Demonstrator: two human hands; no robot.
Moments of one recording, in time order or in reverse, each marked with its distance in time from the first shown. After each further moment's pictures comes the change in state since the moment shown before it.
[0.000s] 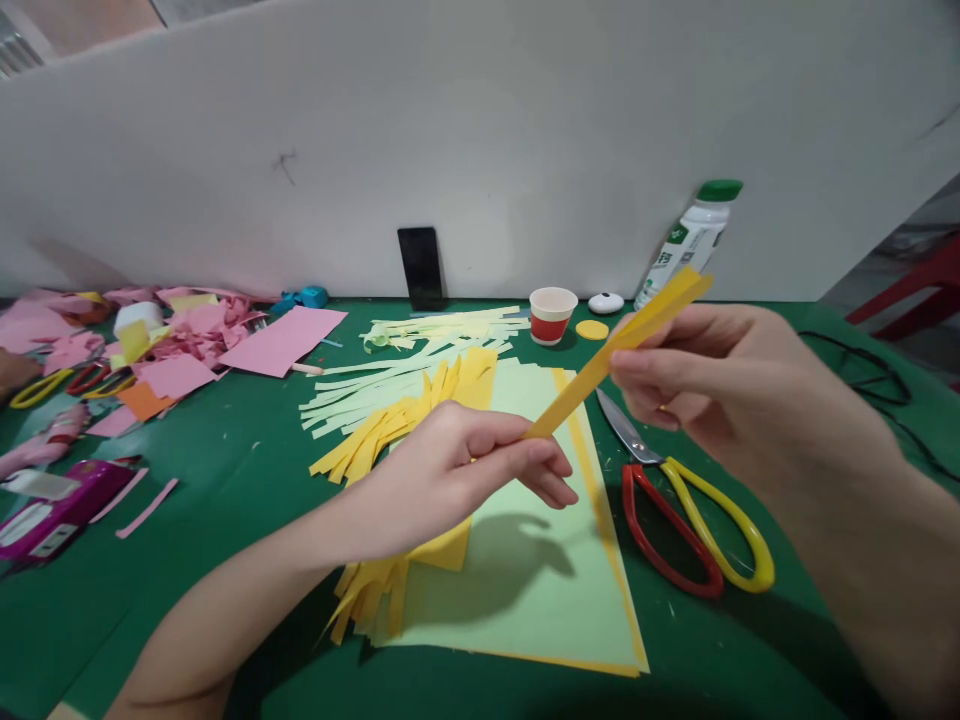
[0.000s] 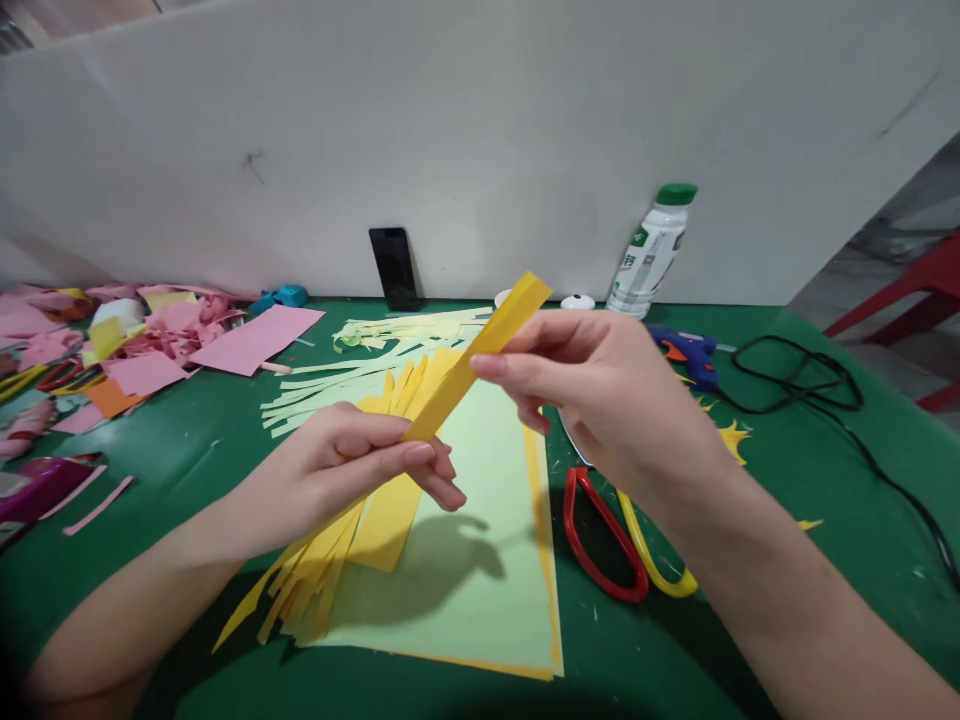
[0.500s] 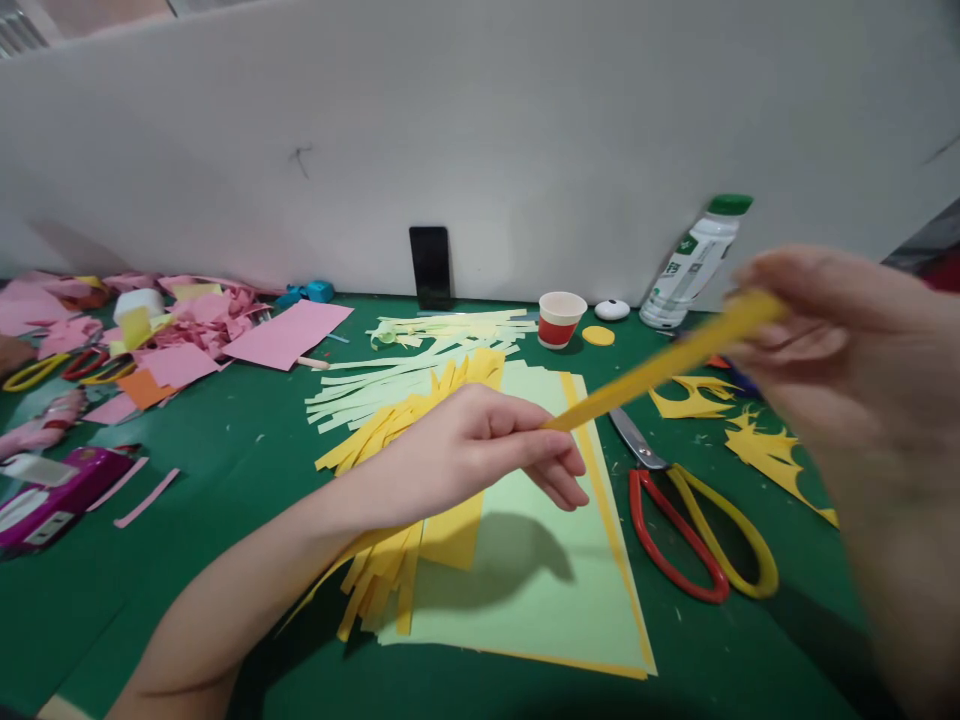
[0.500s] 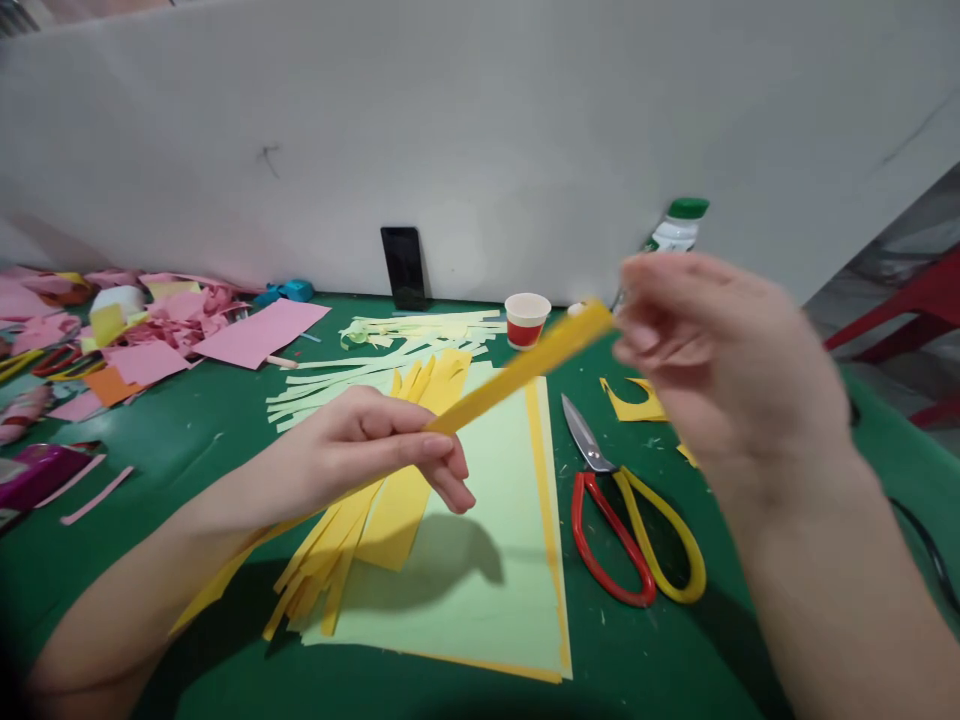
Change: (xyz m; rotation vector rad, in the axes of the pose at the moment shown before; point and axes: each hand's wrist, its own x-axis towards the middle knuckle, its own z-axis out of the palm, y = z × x) left_hand -0.001 0.001 -0.012 -0.125 -0.043 -0.028; right_hand 0.014 -0.013 -0.027 0.030 0.443 -0.115
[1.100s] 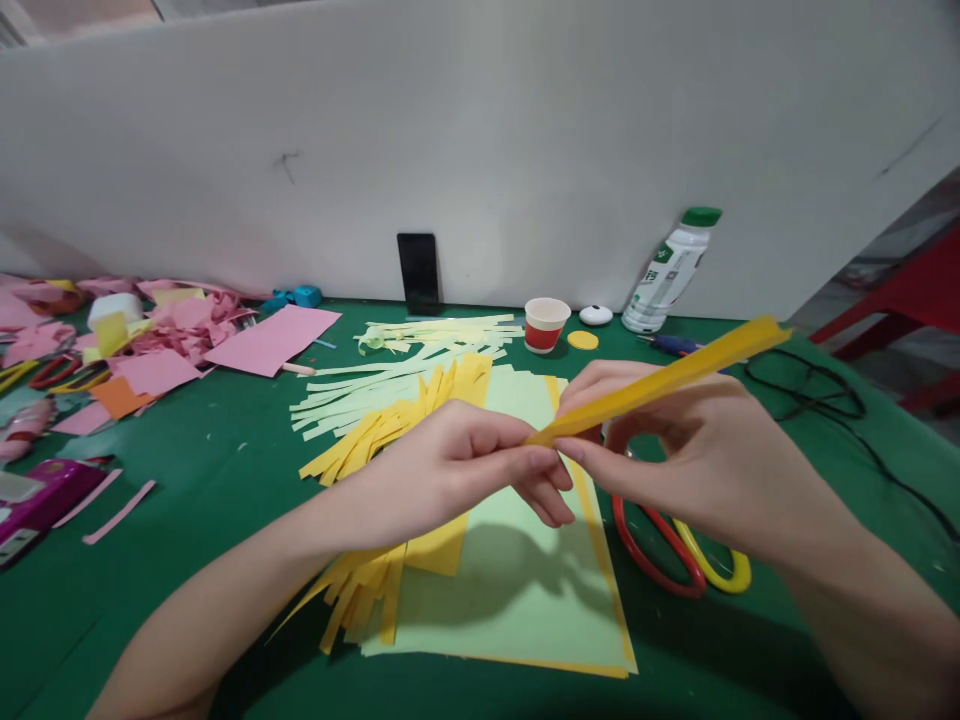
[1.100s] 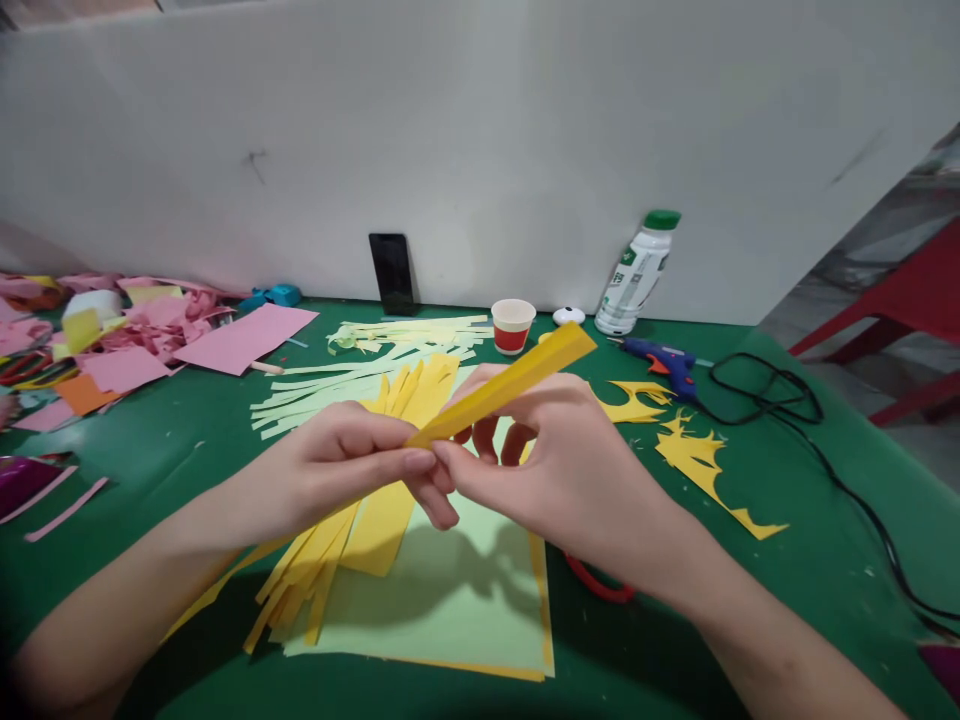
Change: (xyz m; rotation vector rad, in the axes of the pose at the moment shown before) left_hand -0.001 -0.002 0.004 0.046 -0.055 0.032; right_hand -0.054 0.002 0.030 -0.672 -0.652 -0.341
